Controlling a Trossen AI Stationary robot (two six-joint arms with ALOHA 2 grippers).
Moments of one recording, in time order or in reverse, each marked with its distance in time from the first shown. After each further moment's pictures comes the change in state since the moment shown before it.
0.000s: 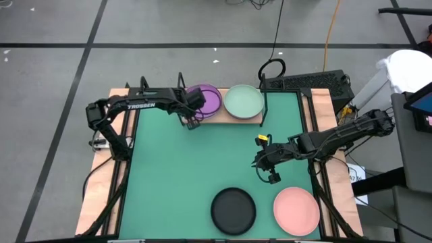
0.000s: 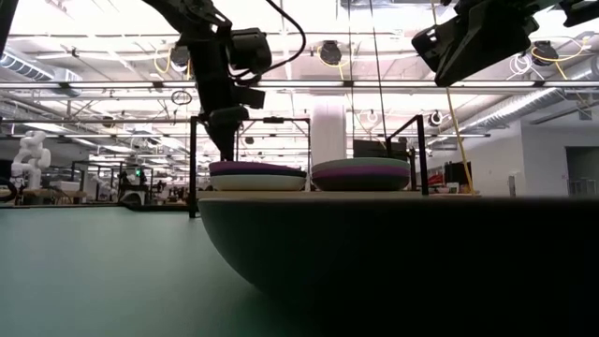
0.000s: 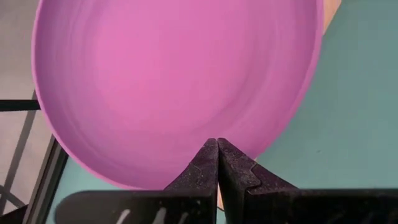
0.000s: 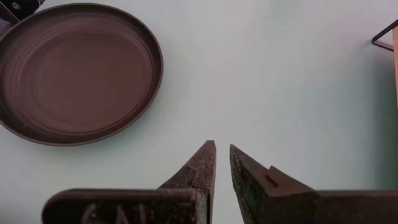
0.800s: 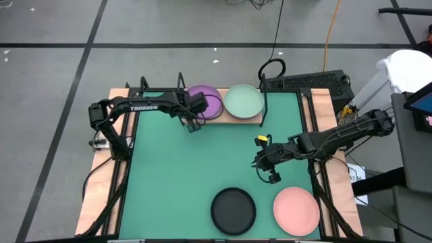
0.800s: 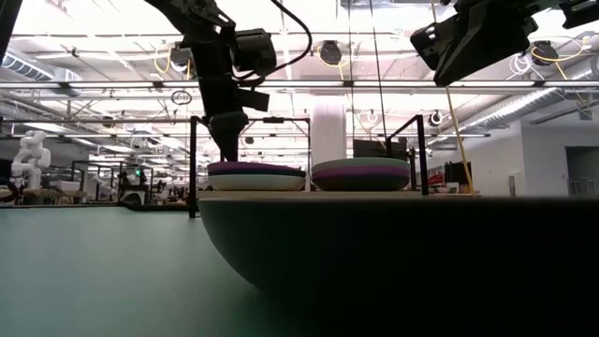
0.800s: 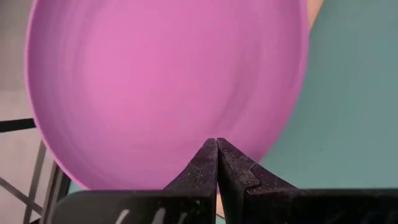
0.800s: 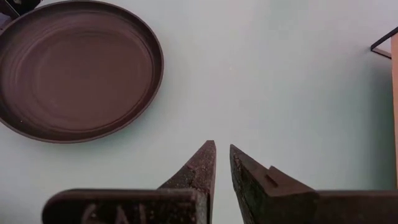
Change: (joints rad) left arm -0.034 0.022 -0.001 0.021 -0.049 0.063; right arm 0.000 0.000 0.000 0.005 0.000 -0.034
